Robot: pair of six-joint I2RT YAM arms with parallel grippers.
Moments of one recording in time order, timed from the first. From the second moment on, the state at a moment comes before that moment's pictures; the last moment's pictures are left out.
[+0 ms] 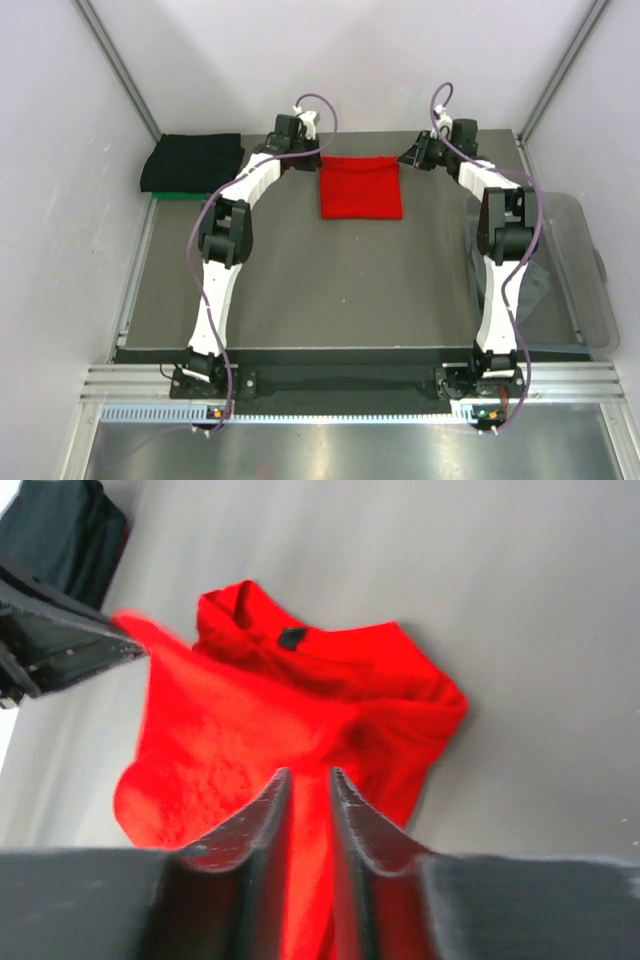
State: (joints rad) left arm -0.30 2.48 2.21 -0.37 0.32 -0.14; right arm 0.03 2.29 1.77 0.02 -0.73 0.34
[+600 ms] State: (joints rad) left arm -0.20 2.30 1.90 -0.26 0.47 -0.37; right arm 0.04 2.20 1.56 0.15 -0.88 0.35
